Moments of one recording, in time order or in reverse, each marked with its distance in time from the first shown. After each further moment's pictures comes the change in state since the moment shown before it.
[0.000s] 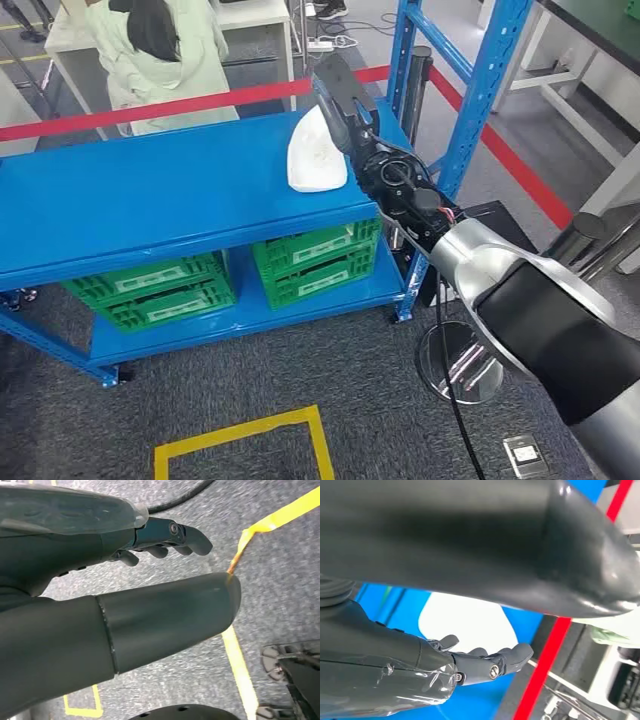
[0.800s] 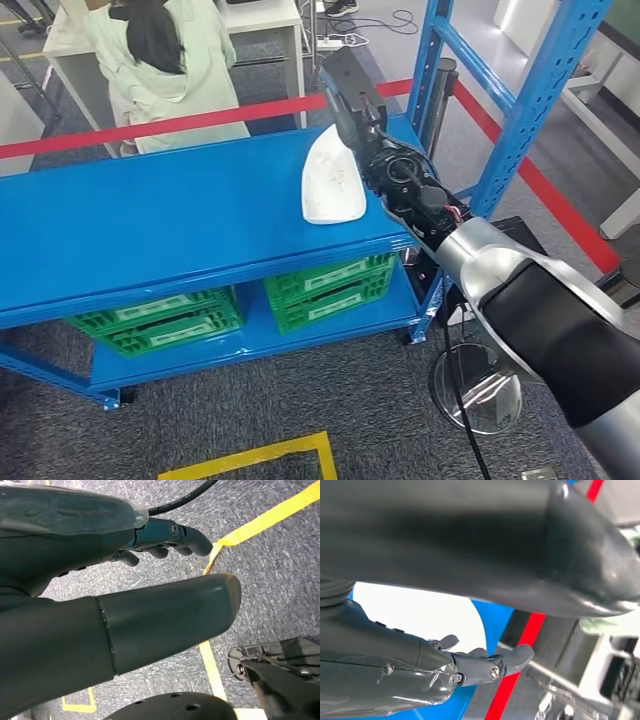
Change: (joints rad) left arm -0.001 -0.004 0.000 0.001 0.007 0.002 -0.010; right arm -0.001 -0.003 -0.002 -0.008 0.000 -0.002 -0.005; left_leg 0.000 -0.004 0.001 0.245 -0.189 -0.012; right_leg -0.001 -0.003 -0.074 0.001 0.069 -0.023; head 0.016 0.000
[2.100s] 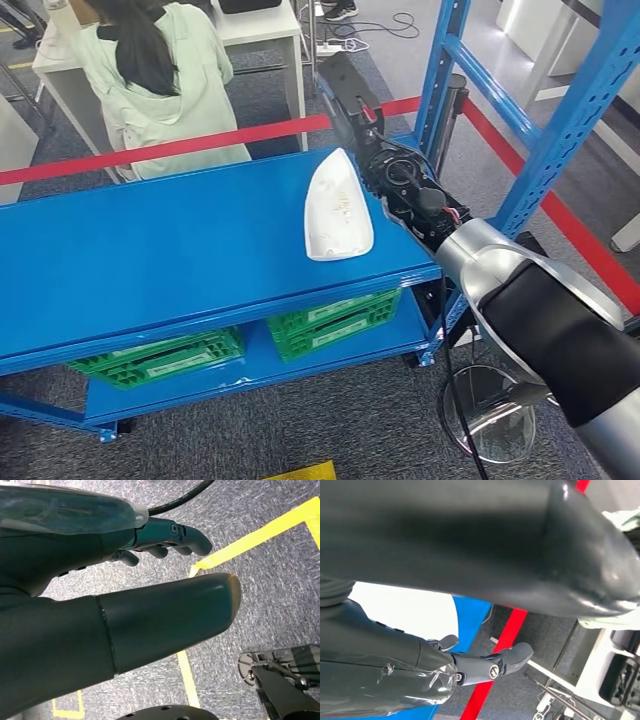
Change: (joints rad) left arm -0.008 -0.002 0.000 0.000 -0.001 0.026 -0.006; right arm 0.005 -0.008 0.002 -0.009 0.031 0.011 0.020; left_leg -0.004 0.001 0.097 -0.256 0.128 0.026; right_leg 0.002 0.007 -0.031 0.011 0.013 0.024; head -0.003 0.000
